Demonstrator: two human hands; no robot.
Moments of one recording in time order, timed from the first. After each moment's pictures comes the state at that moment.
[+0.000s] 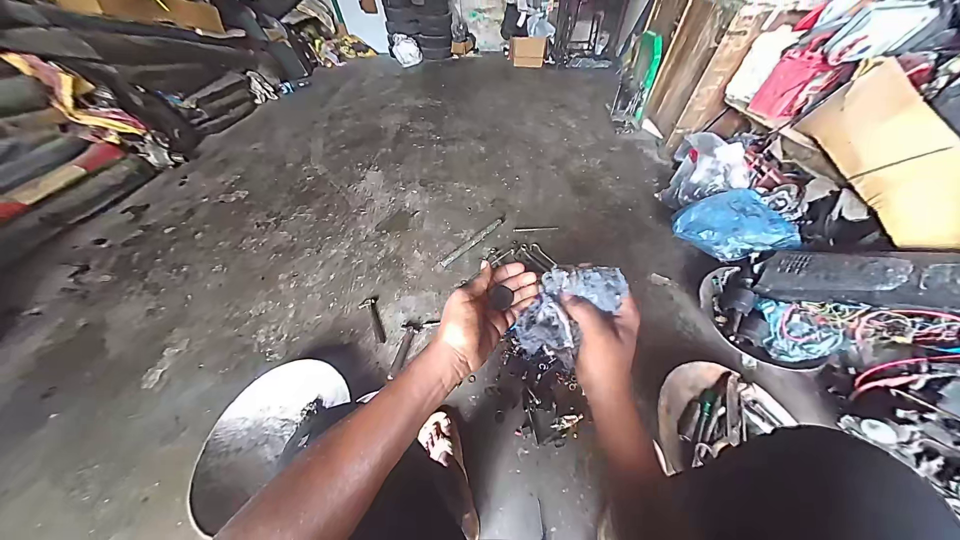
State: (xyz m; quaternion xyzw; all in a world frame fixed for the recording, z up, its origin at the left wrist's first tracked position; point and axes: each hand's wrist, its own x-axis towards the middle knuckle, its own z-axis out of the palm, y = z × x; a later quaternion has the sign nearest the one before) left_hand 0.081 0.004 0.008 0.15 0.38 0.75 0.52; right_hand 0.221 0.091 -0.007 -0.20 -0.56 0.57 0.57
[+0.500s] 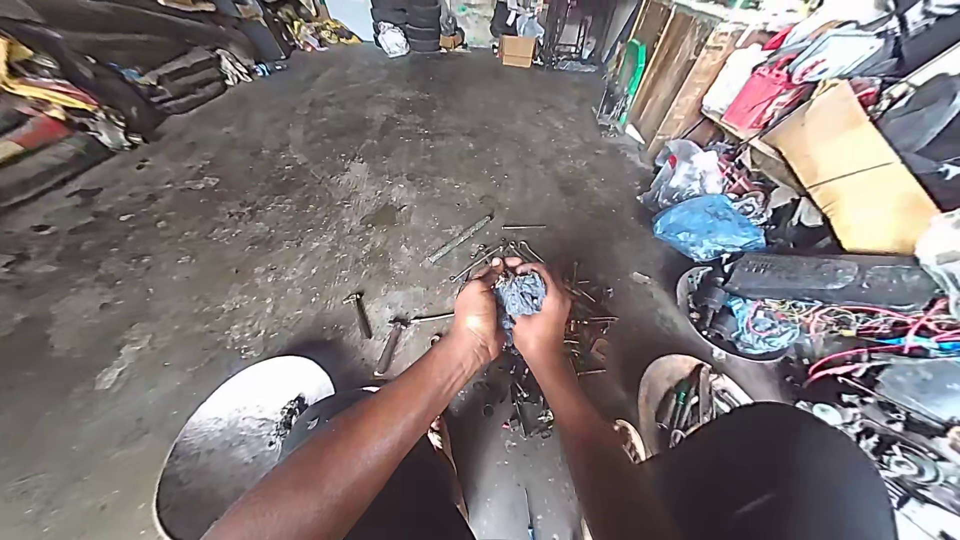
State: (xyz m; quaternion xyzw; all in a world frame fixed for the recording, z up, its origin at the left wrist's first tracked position) left_hand 0.096 0.024 -0.002 0.07 0.39 0.79 0.48; right_hand 0.171 0.083 -0.040 -0.28 -0.76 0.30 0.50
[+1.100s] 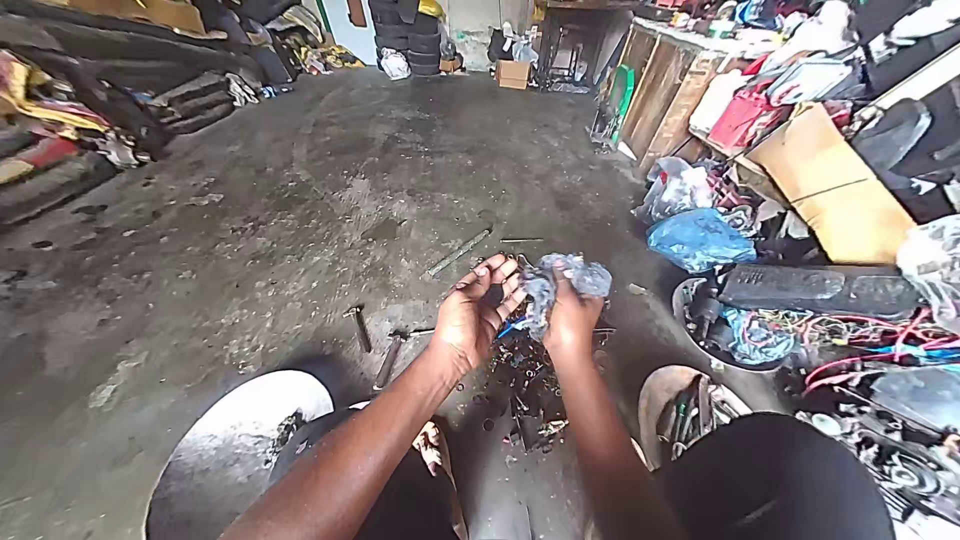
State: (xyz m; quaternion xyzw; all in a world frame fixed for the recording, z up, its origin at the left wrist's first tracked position) left_hand 0.079 0.006 0.011 0.10 0.31 0.81 0.48; right_hand 0.170 0.109 -0.011 -0.29 -0.38 0.62 0.63
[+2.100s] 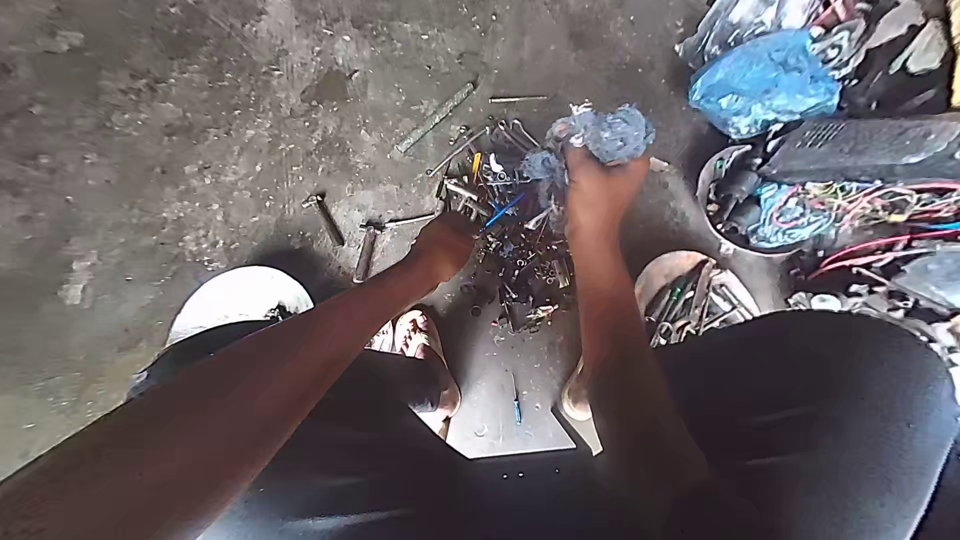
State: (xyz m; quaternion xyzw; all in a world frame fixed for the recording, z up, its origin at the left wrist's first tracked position) left_hand 0.088 0.010 -0.100 0.32 0.81 0.27 0.41; right_hand 0.209 0.166 -0.080 -0.31 -0.56 0.44 0.62
